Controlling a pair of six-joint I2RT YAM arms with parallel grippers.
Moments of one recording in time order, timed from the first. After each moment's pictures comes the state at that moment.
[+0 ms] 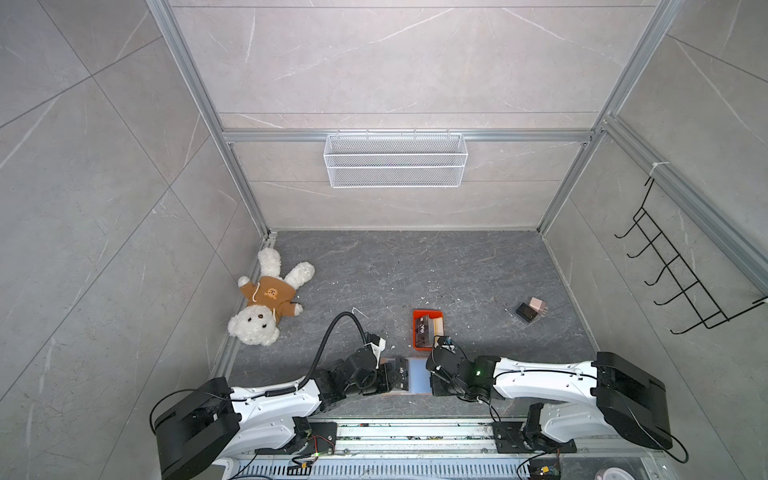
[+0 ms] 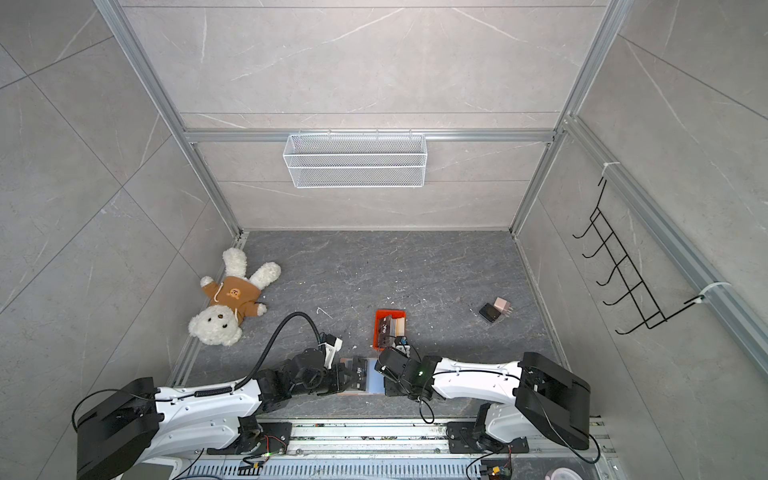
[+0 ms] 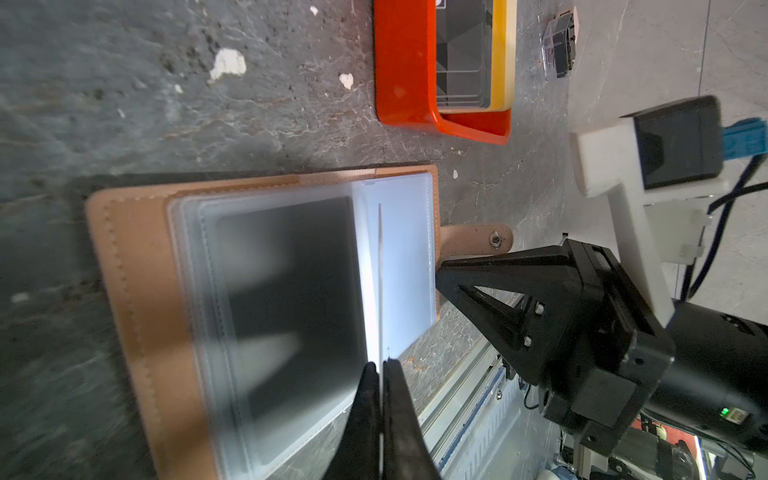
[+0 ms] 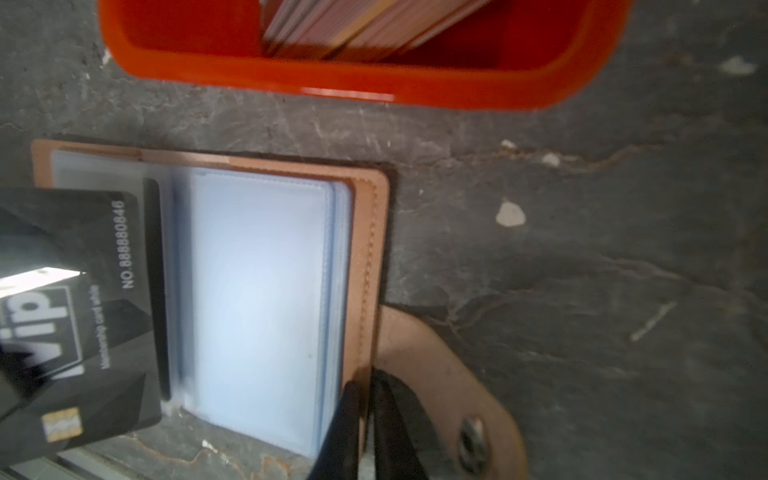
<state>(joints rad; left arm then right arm) -1.03 1.12 0.26 0.19 0.17 -1.10 1.11 1.37 0.59 -0.39 0.11 1.00</state>
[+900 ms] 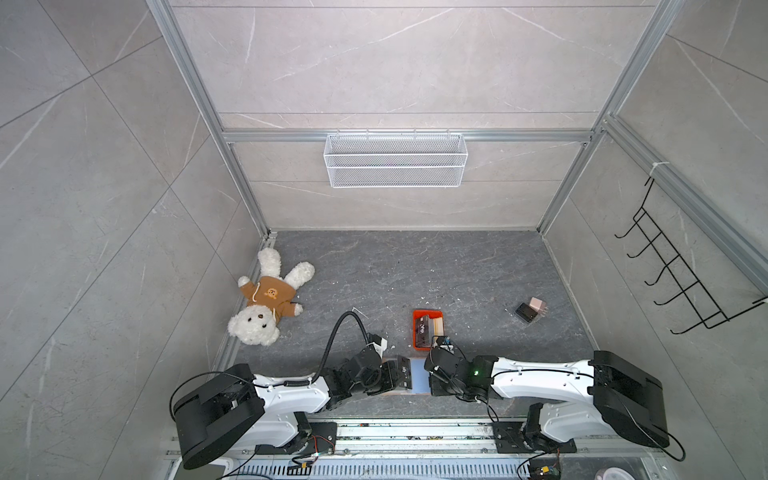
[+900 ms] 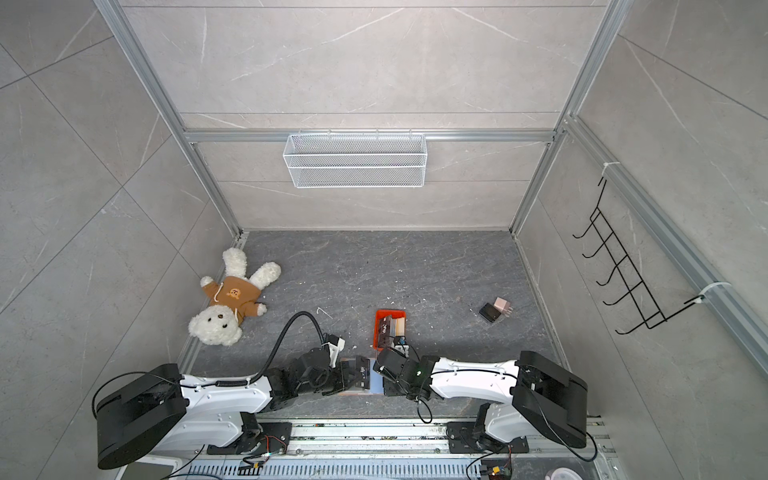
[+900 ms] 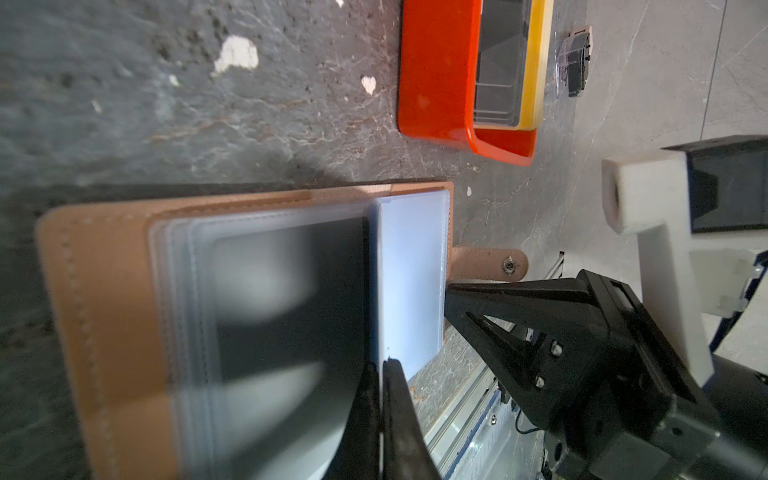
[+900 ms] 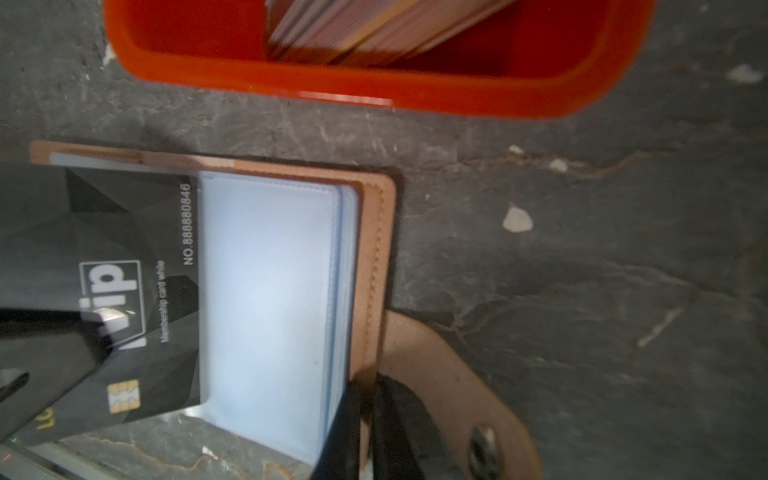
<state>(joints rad) -1.03 1.25 0.26 0.32 0.18 -1.17 1.12 1.38 0.60 -0.39 0.12 1.00</state>
